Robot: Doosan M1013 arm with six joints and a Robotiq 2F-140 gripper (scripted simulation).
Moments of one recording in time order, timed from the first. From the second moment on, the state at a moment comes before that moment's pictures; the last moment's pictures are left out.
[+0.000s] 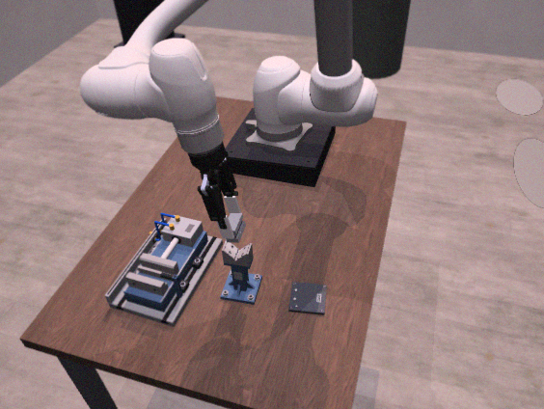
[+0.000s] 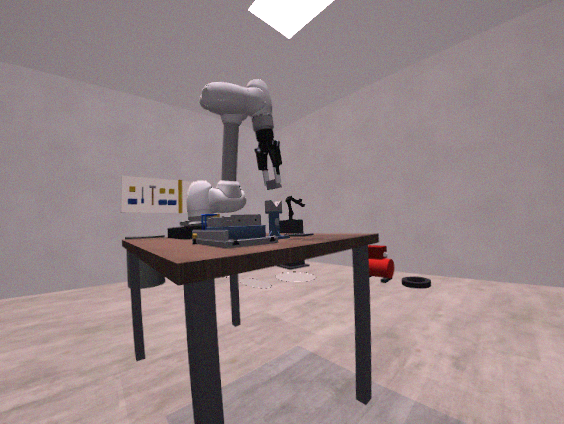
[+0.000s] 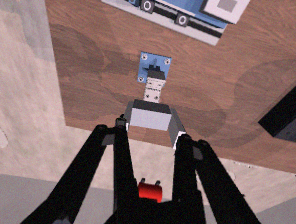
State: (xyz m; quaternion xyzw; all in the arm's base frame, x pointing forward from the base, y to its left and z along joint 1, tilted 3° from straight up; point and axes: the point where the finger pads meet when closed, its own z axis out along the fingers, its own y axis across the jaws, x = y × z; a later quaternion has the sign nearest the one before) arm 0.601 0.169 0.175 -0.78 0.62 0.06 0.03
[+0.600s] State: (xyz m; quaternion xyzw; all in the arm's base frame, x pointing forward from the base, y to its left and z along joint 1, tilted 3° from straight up) arm 0.602 0.164 0.179 -0.77 0.62 0.12 0.09
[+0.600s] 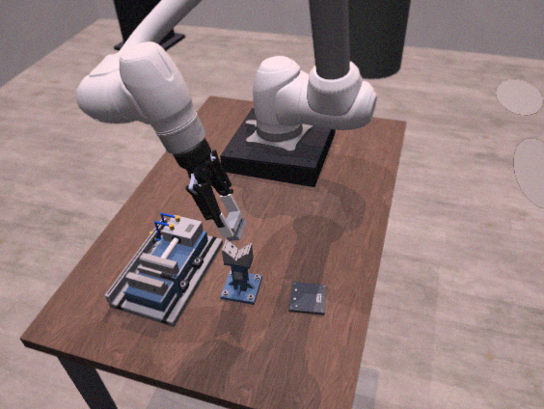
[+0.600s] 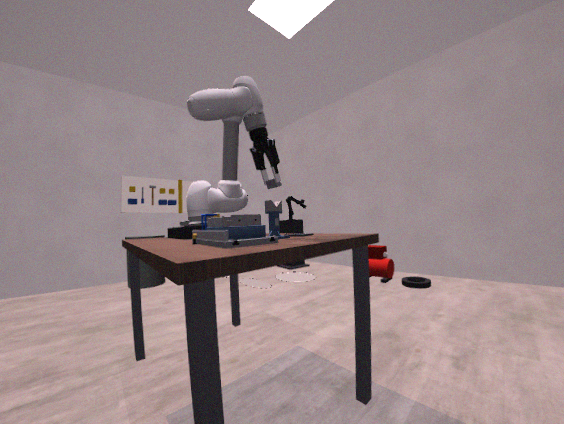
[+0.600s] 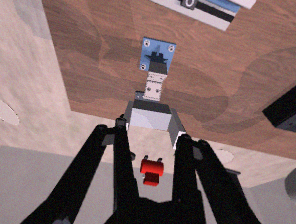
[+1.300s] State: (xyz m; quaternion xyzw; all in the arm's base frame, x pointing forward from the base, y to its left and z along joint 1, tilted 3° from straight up) arm 0.602 0.159 0.176 -0.76 0.60 0.20 0.15
